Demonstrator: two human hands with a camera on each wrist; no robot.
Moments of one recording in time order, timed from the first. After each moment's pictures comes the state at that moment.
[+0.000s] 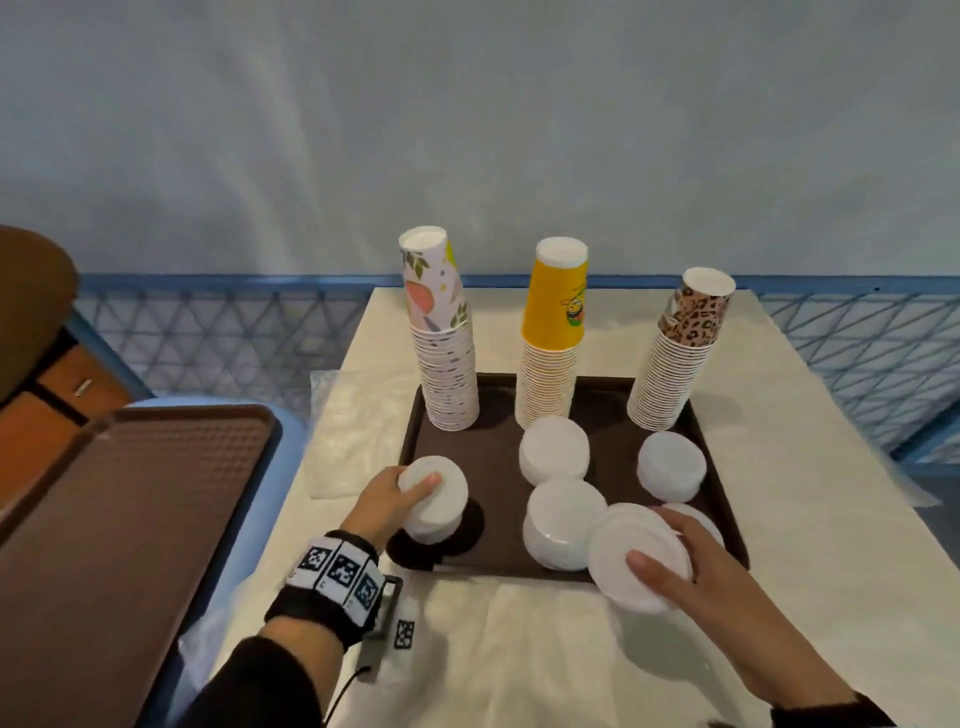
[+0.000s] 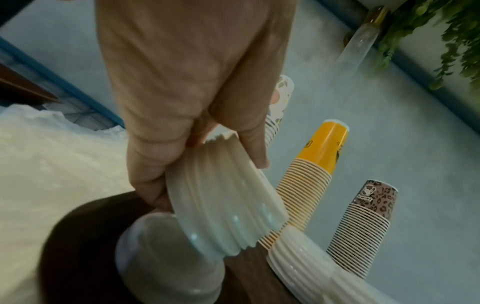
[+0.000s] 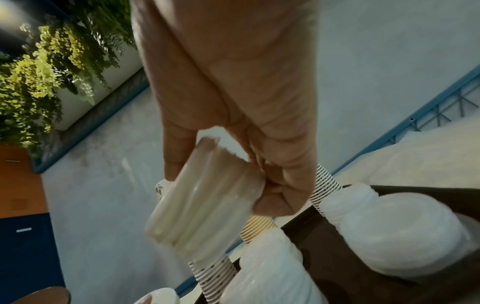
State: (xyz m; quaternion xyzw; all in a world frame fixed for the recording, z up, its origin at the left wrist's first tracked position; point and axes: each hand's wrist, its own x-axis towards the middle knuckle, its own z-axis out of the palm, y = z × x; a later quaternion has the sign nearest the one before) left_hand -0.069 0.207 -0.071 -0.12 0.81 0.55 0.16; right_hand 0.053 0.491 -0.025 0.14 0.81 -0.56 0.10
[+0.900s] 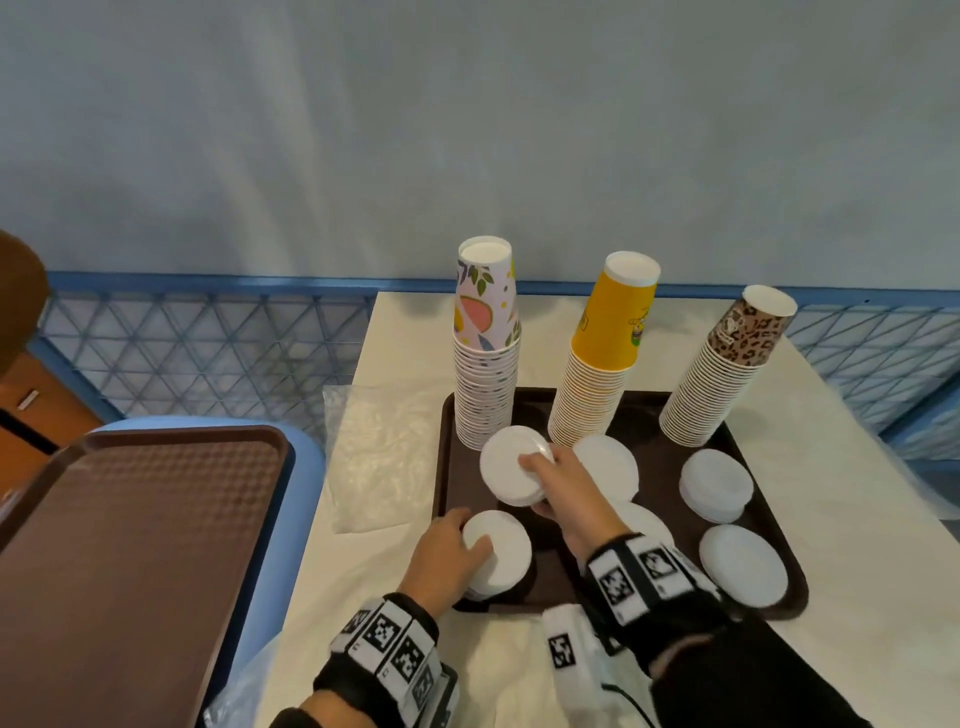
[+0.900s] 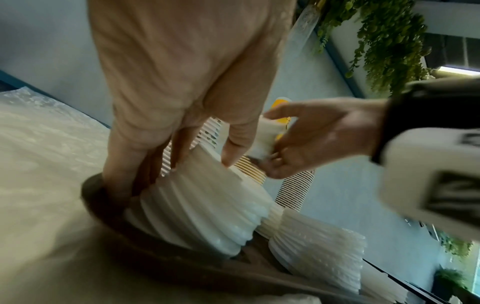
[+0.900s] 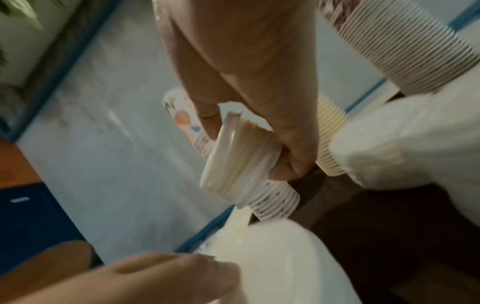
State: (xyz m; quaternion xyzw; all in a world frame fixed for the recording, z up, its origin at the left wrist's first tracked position) left_hand -0.079 0.193 -0.109 0.01 0.90 0.40 0.20; right_hand -0.096 0.336 -0.053 0.25 0.72 -0.64 0.12
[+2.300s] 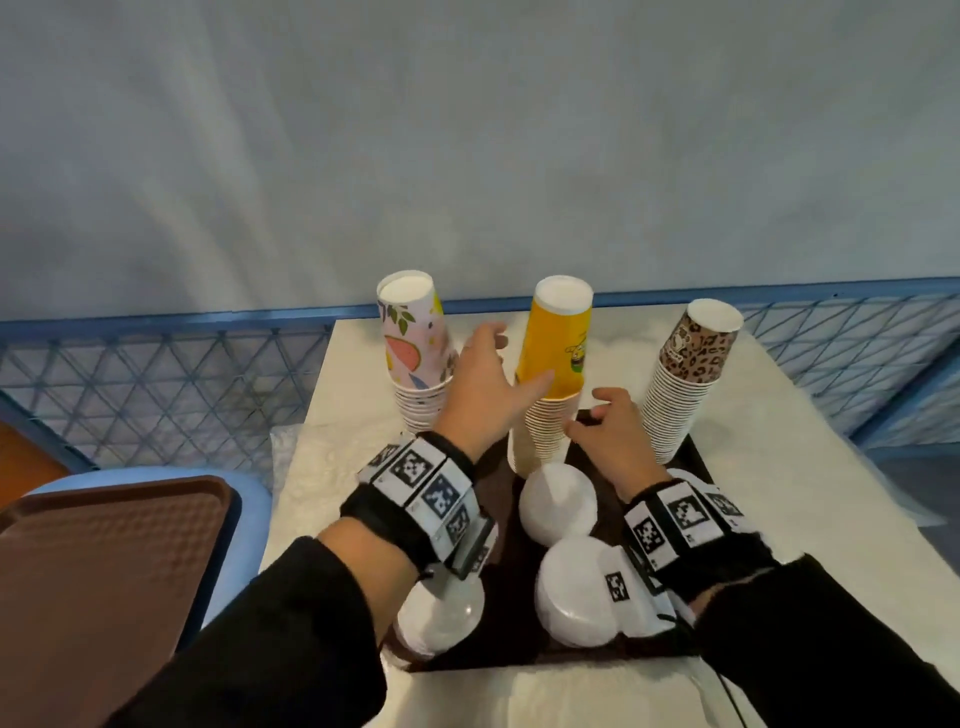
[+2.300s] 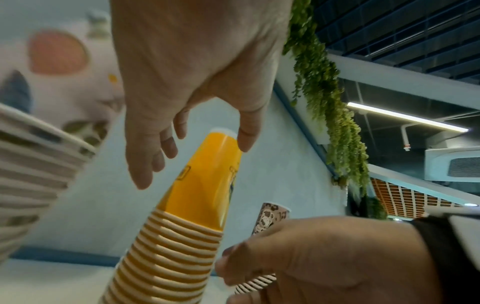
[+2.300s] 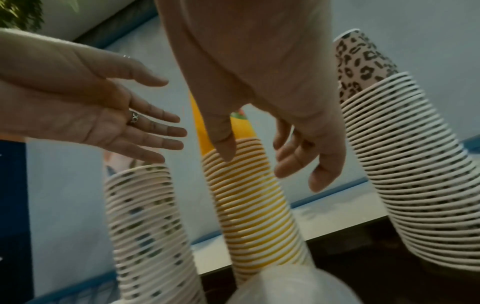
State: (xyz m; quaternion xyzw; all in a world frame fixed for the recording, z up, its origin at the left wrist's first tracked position) left_hand -0.179 0.305 0.038 0.13 0.85 0.51 0.02; right_hand -0.156 0.455 -0.037 0.21 0.86 -0.46 -0.05
